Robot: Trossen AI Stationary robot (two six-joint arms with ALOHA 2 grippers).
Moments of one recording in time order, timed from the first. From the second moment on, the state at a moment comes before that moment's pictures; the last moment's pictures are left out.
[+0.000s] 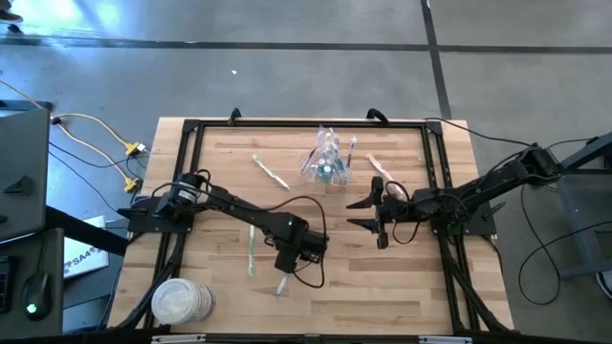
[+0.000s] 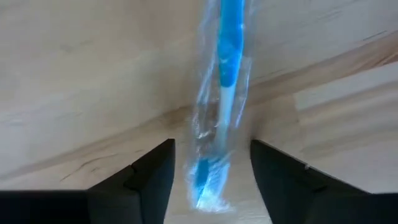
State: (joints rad) left arm -0.26 2.07 1.54 -0.79 0.02 1.67; right arm 0.29 1.07 0.44 0.63 0.26 0.03
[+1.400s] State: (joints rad) left arm -0.26 2.06 1.70 -1.03 -0.67 1.35; right arm 0.29 1.07 0.44 0.60 0.26 0.03
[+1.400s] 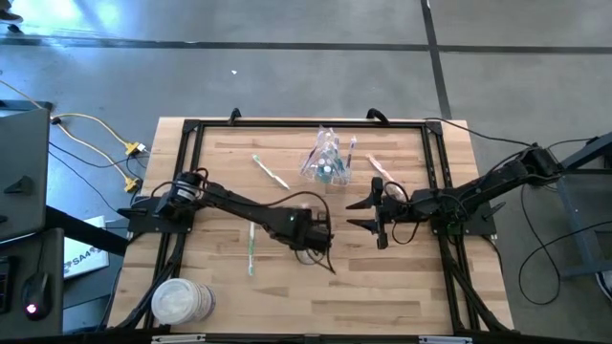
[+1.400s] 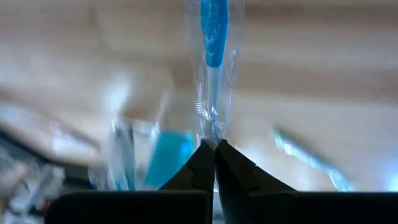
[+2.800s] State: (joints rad) left arm 0.17 2.11 2.10 -1.46 -1.16 1.23; right arm 0.29 1.07 0.44 0.59 0.26 0.03
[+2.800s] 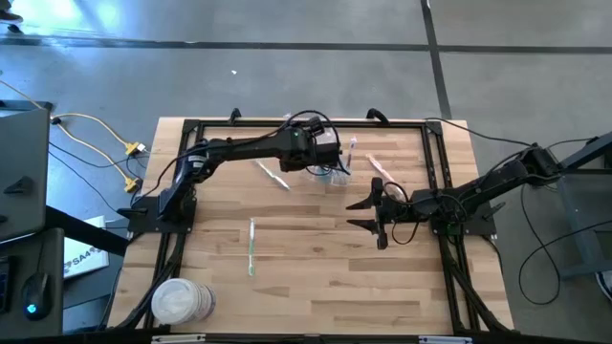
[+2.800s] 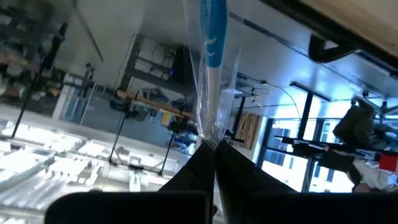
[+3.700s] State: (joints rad) left arm 0.18 2.18 2.06 -1.46 -1.08 1.25; right arm 0.32 1.07 0.44 0.59 0.25 0.02
